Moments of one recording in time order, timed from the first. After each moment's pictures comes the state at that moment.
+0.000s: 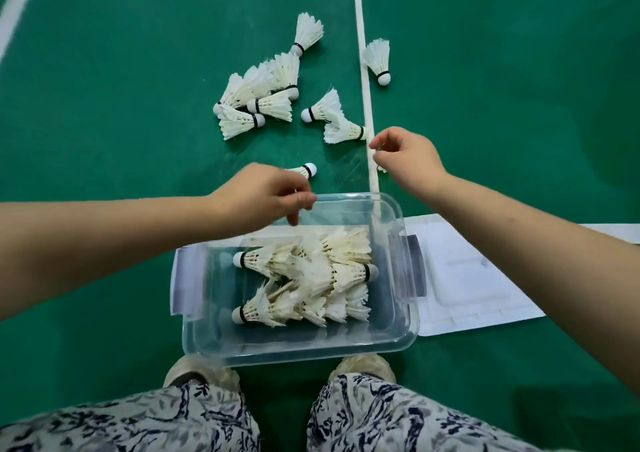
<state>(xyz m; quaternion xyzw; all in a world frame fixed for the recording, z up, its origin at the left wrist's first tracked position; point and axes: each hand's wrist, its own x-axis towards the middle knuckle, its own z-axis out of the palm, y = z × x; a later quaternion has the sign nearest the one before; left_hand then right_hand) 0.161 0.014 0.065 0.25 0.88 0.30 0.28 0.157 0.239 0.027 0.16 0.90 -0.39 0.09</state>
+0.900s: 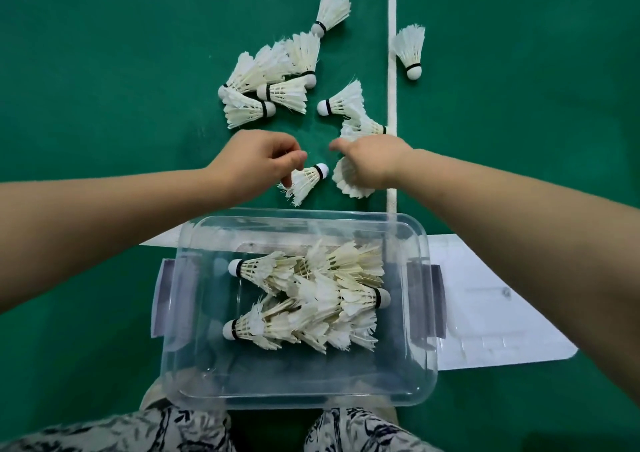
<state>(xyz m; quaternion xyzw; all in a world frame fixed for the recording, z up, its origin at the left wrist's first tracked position) 0.105 0.010 0.020 0.14 0.91 0.34 0.21 0.081 0.209 -0.024 -0.15 0.94 0.02 0.29</state>
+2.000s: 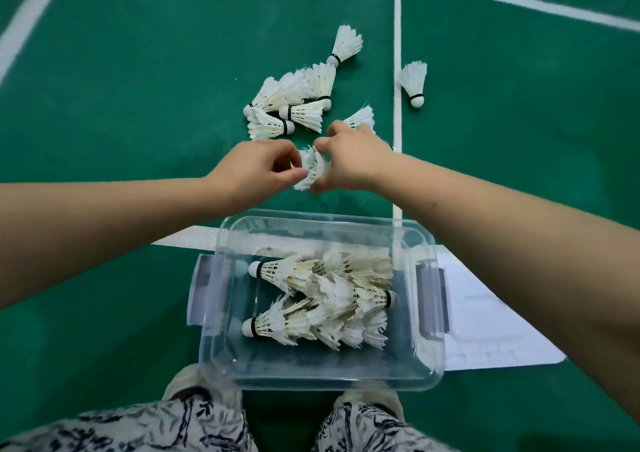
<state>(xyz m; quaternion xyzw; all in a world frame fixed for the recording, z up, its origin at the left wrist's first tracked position) 0.119 -0.025 0.042 0.16 0.92 0.32 0.15 0.095 0.138 0.041 -0.15 0.96 0.01 0.23</state>
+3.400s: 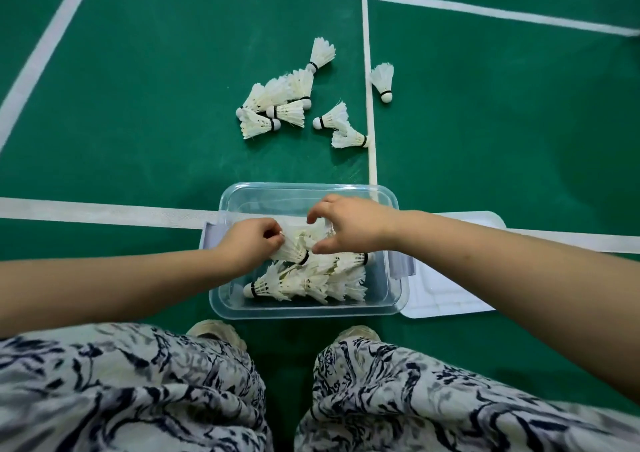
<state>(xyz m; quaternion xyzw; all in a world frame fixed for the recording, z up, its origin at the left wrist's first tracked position) 0.237 -0.027 0.017 0.05 0.91 0.30 0.28 0.233 0.154 0.081 -0.18 0.92 -0.11 0.34</state>
